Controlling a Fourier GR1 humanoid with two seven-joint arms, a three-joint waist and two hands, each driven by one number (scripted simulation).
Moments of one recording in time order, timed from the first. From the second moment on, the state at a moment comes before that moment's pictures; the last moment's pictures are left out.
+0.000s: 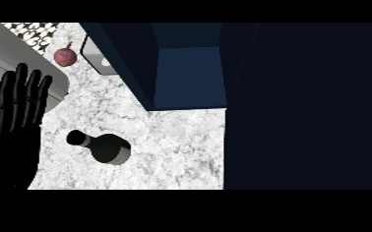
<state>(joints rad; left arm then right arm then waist) 0.04 0.10 0.02 -2.10 -0.01 0.01 0.00 0.01 -0.10 0.04 -2.10 -0.01 0.03 0.01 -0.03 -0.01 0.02</state>
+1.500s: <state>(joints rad) -0.61 0.00 -0.46 -1.87 -0.54 0.83 0.87 0.28 -0.12 0.34 -2.49 -0.08 0.10 0.30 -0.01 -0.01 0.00</state>
